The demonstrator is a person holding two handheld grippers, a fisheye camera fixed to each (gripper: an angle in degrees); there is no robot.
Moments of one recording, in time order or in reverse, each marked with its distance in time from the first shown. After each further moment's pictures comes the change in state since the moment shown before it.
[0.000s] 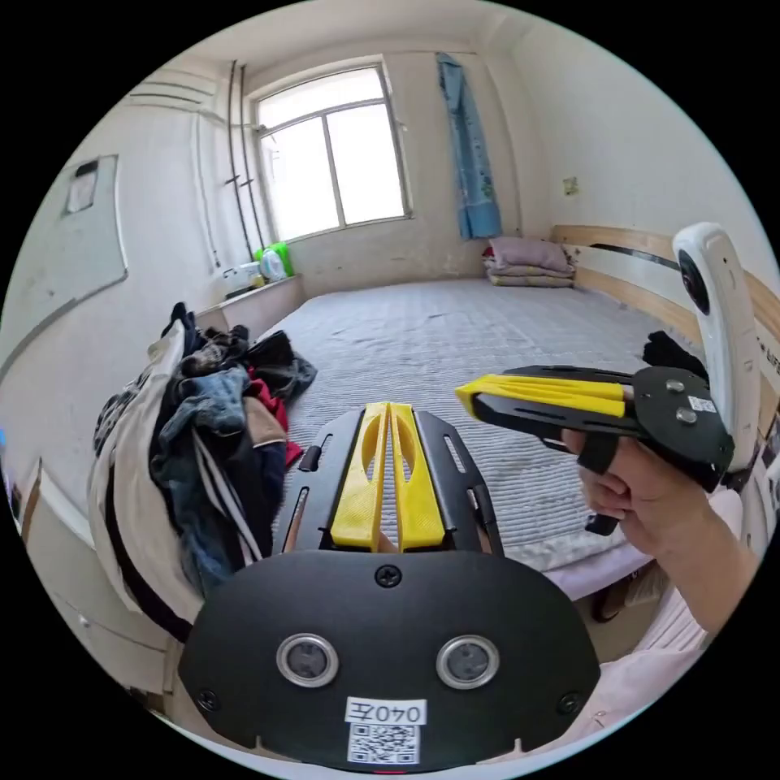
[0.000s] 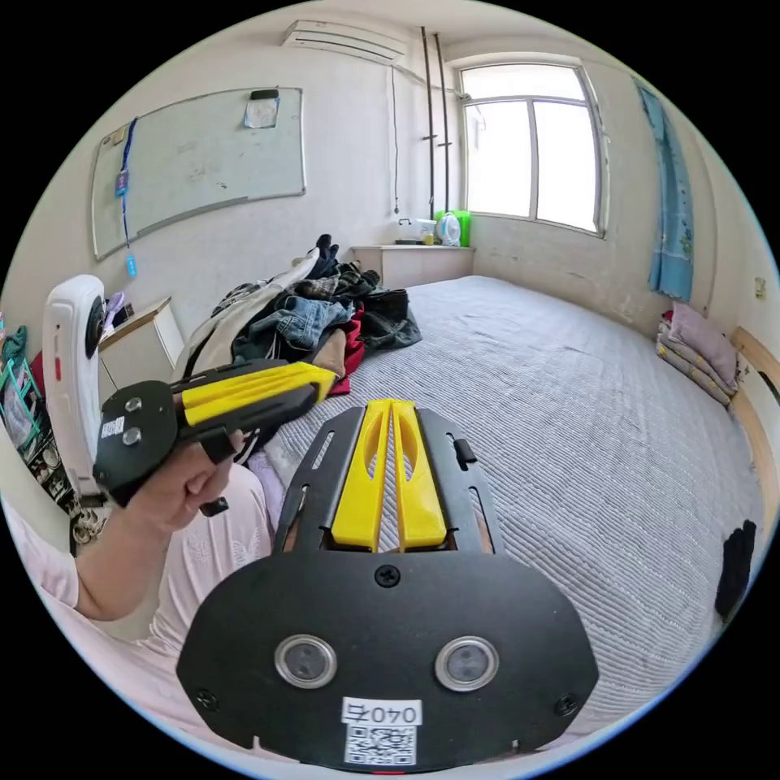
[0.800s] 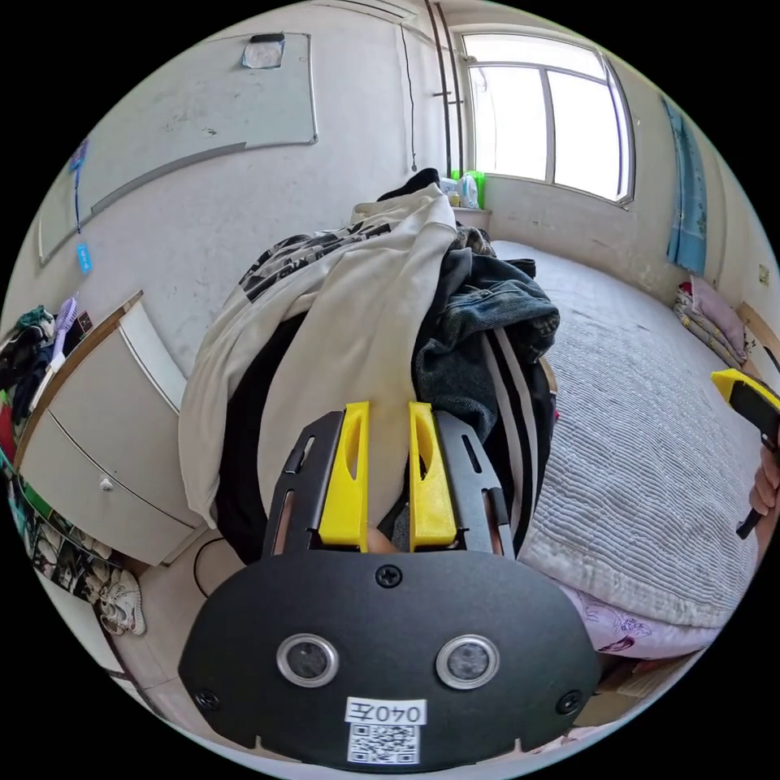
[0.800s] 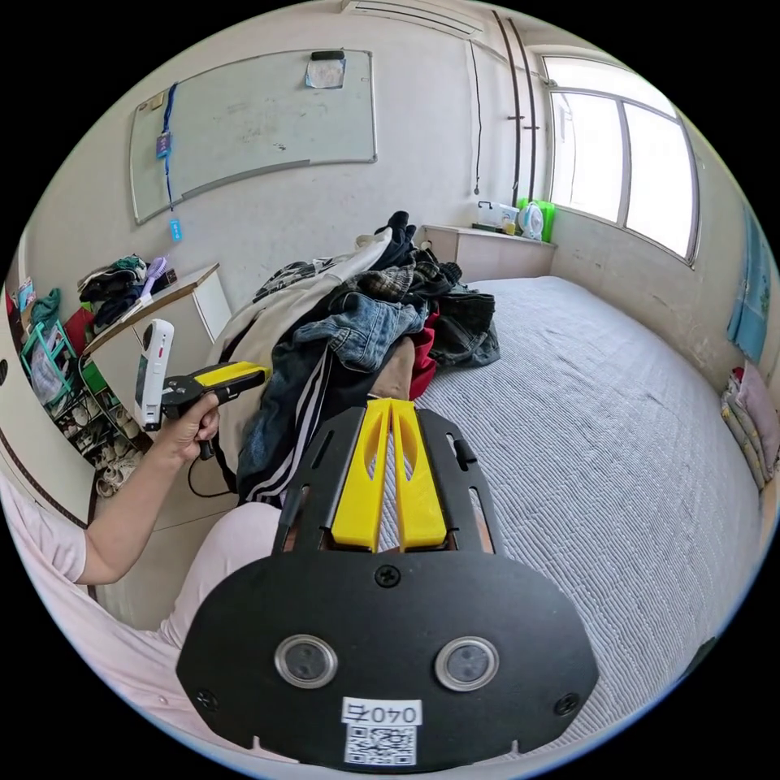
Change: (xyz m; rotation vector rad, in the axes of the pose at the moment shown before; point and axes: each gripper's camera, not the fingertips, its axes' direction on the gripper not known) left arm -0.203 0.161 0.055 -0.180 -0.380 -0.357; right arm -0.032 -0.151 -0.017 -0.086 -0.176 -0.143
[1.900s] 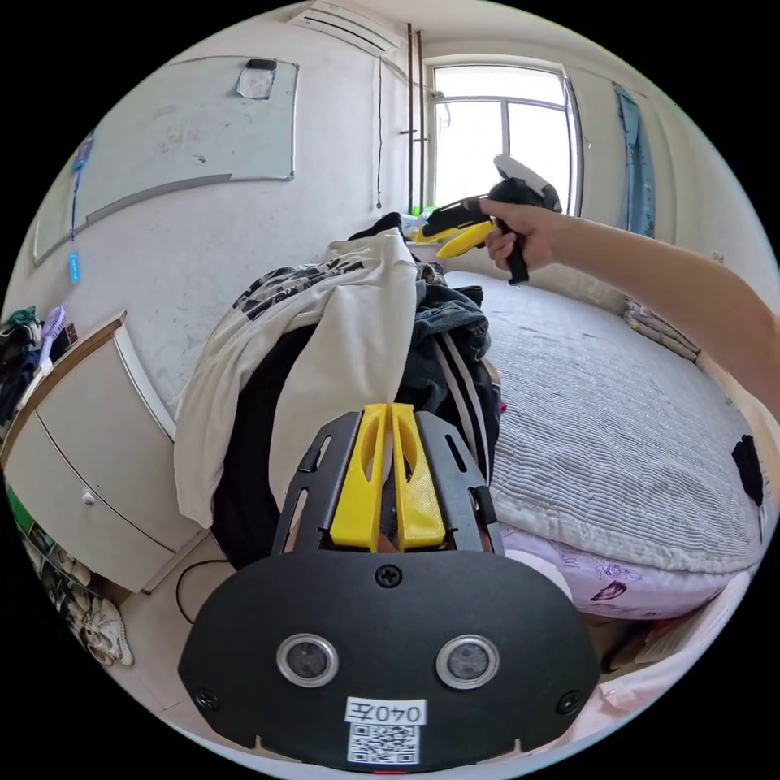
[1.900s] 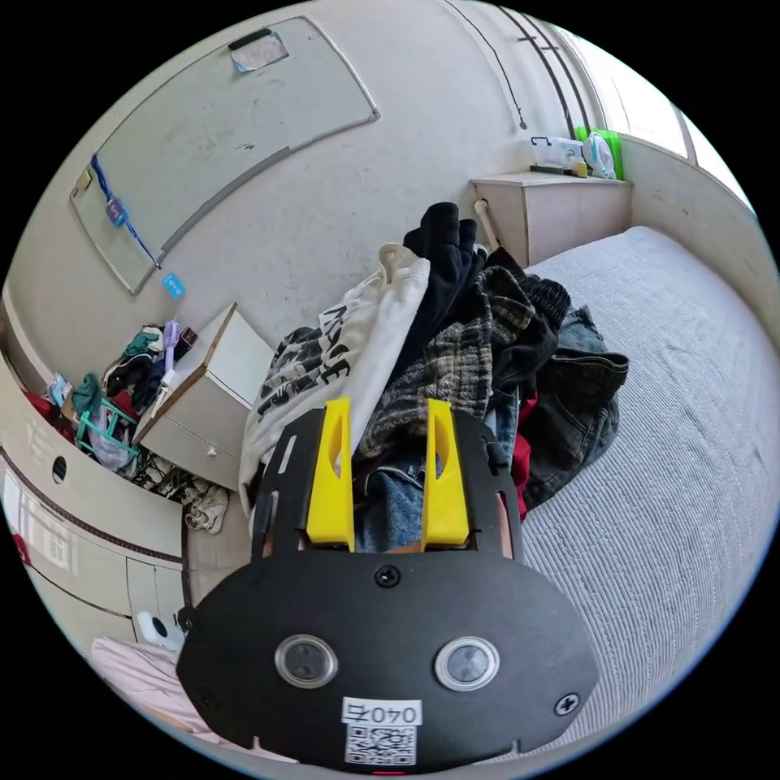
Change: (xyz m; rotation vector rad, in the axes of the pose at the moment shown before) left arm -0.051 0.076 -0.012 0.127 0.152 0.062; right arm 0.040 -0.317 0.043 -0.183 -0.326 0.124
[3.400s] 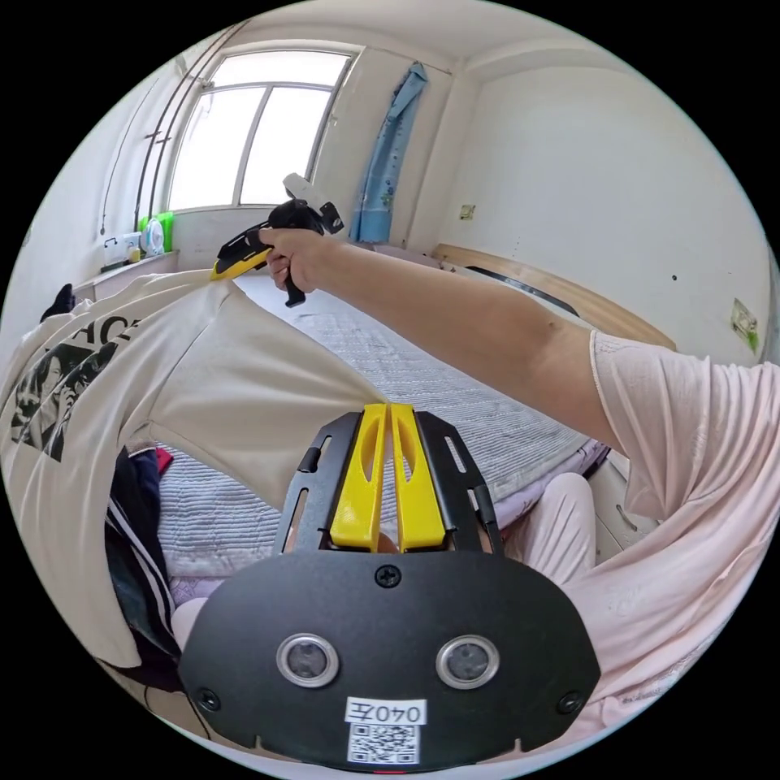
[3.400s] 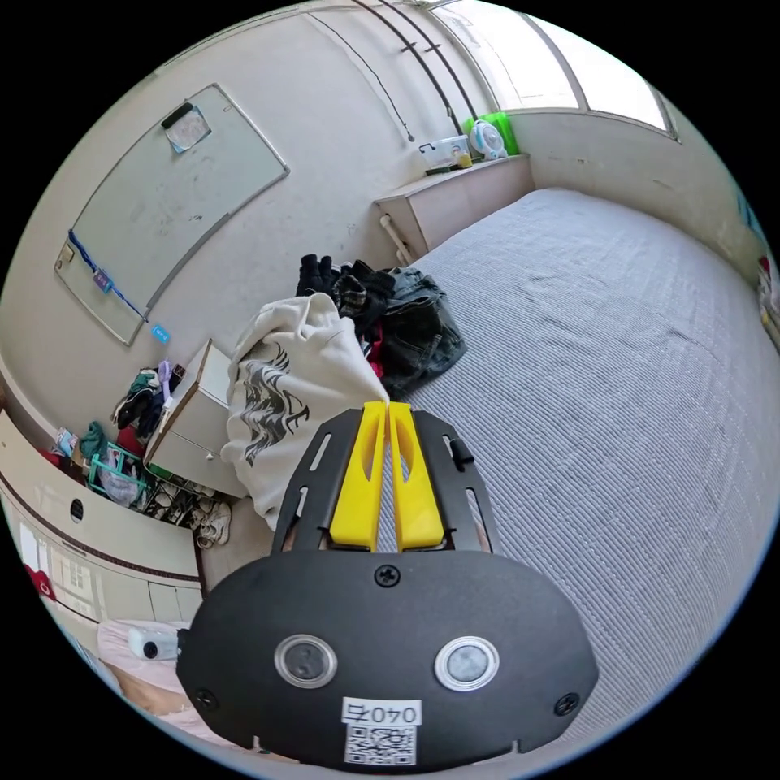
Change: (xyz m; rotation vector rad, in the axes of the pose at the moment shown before) left arm 0.209 -0.162 -0.021 -0.097 0.874 0.376; right arm 0.180 0.189 -0.239 0.043 0.072 0.221
